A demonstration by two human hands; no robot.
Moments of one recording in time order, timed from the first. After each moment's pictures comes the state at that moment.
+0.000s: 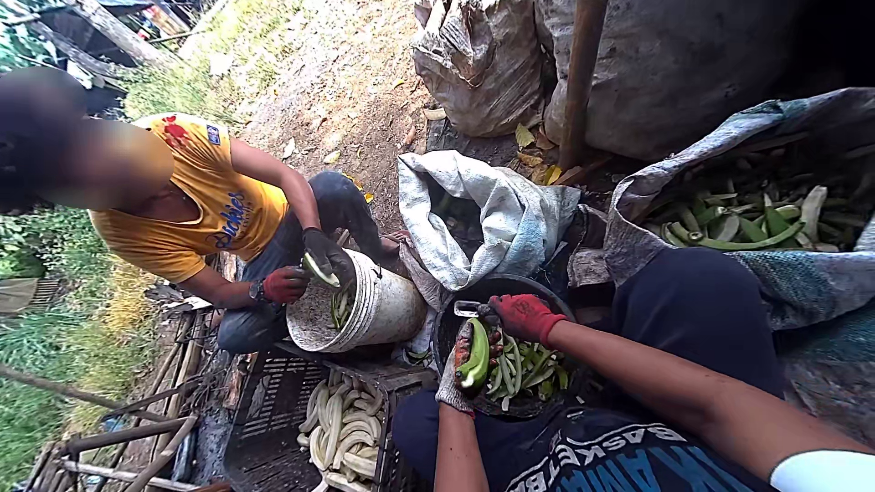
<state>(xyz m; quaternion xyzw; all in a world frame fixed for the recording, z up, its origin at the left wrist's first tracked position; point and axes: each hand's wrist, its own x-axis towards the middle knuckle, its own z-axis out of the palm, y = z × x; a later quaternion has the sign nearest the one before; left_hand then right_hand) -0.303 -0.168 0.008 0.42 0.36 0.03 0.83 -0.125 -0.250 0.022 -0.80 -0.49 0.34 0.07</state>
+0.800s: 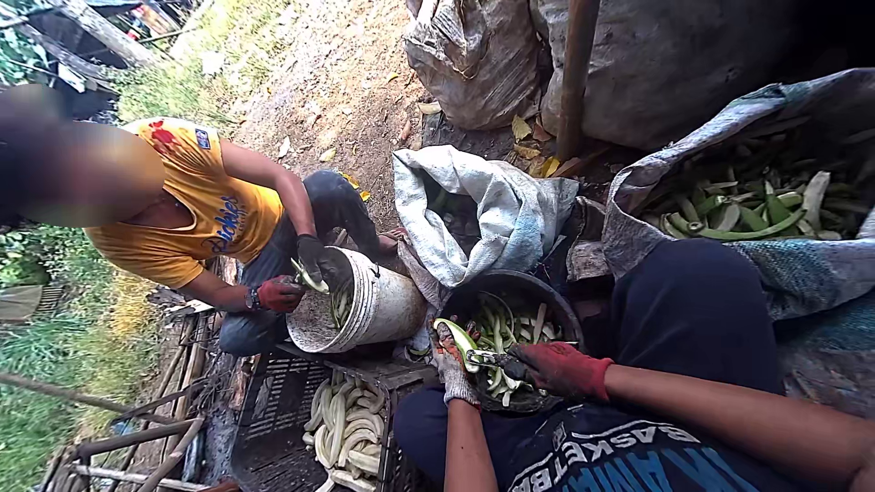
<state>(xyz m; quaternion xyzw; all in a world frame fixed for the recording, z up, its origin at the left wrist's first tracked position) -0.288 -0.169 0.004 0.39 0.48 0.31 0.72 -0.171 -0.325 0.043 -0.69 -0.51 0.49 0.15</state>
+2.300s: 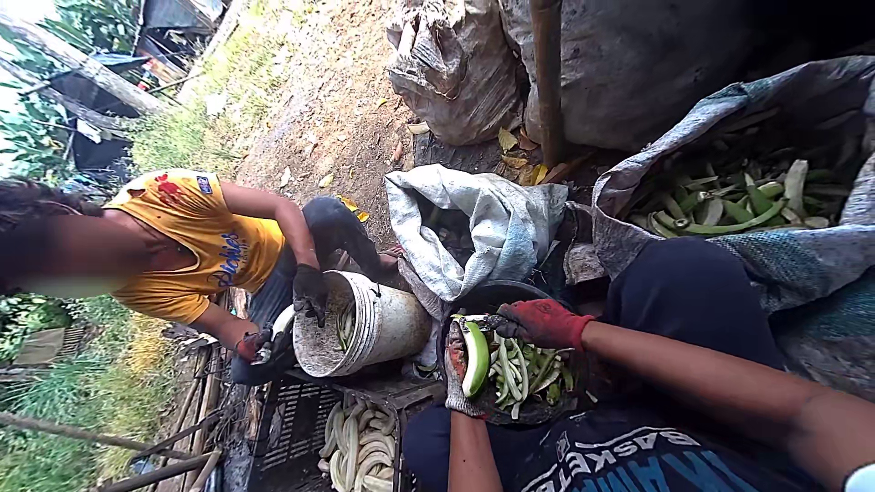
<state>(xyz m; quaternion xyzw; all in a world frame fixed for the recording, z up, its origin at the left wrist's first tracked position) -0.271 -0.182 0.044 0.49 0.36 0.21 0.76 -0.112 -0.295 0.043 -0.75 -0.51 0.37 0.18</state>
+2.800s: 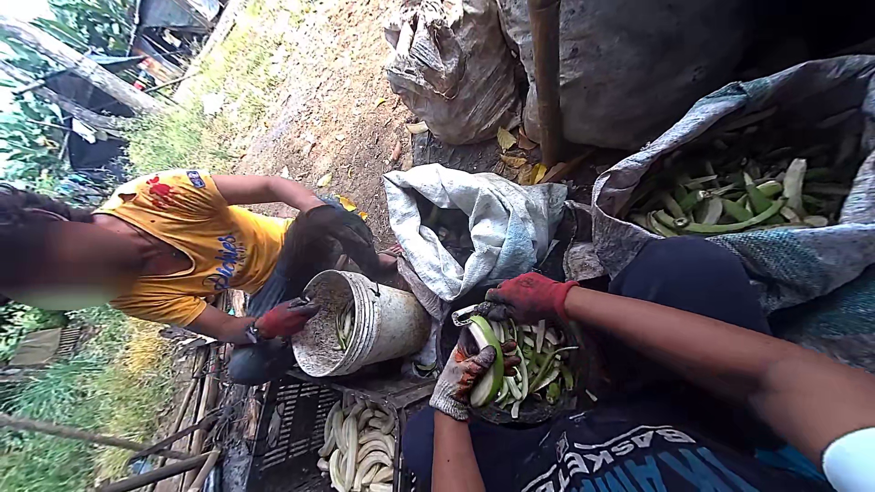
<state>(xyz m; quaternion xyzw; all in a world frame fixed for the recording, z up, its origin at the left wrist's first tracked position) -0.296 -0.163 0.051 0.51 0.26 -0.04 0.82 -0.074 -0.265 0.052 -0.72 -0.60 0.31 0.13</state>
